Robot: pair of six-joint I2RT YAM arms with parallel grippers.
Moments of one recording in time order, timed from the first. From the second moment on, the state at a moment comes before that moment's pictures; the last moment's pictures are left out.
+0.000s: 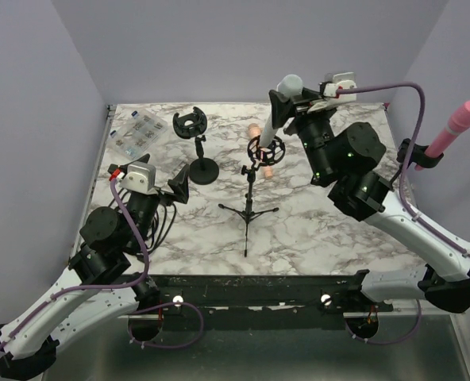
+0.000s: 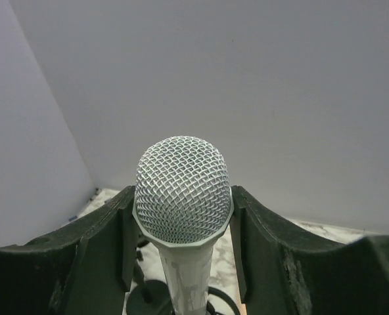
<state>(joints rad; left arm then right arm) -0.87 0.52 0.82 -0.05 -0.54 0.14 0.94 1.26 1.47 0.12 0.61 -0.11</state>
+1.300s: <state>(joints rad) -0.87 0.54 0.82 -0.05 -0.55 0.13 0.55 1.80 1.81 -0.14 0.70 -0.17</state>
